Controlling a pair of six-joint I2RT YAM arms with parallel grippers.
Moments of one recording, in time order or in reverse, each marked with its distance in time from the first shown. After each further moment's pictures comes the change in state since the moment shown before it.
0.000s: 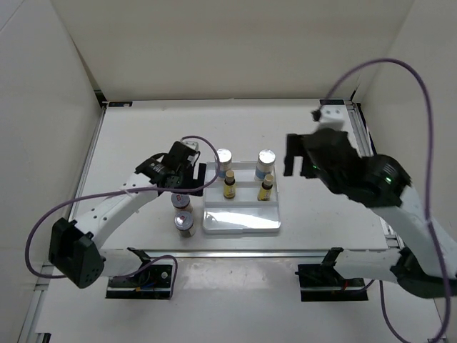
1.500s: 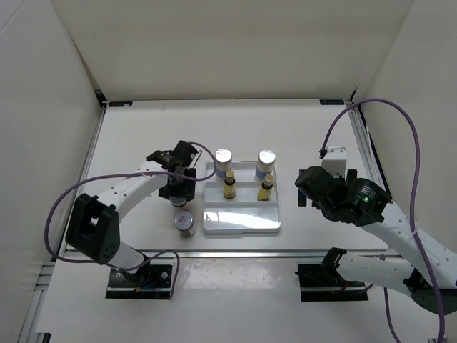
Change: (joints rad) left arm 0.084 0.240 0.010 -0.106 -0.002 -0.061; right arm 0.000 -0.272 -0.509 -0.166 0.145 0.234
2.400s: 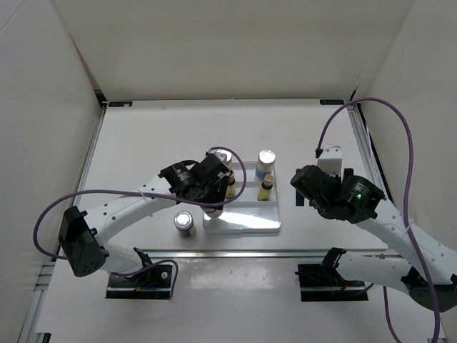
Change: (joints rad) left arm -0.410 -0.129 0.139 -0.055 -0.035 -0.155; right arm 0.000 0.030 0.000 0.000 0.001 0.000
